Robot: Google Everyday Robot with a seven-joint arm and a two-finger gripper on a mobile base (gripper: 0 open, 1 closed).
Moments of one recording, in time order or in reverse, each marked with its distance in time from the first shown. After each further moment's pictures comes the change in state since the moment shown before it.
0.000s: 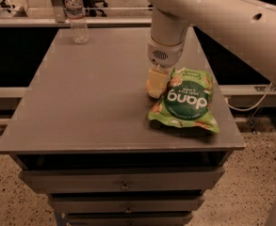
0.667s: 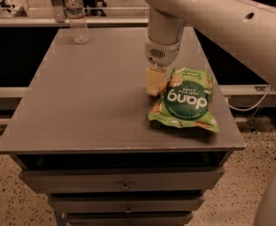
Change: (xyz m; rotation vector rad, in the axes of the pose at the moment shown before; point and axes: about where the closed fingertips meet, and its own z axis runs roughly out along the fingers) arm -0.010 -0.004 0.003 -0.003 -0.002 -0.014
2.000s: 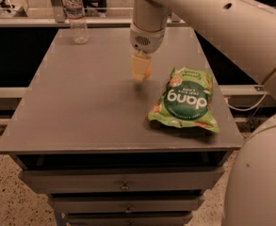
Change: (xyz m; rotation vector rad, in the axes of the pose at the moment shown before) arm -0.059 -0.018 -0.014 0.042 -0.089 -0.079
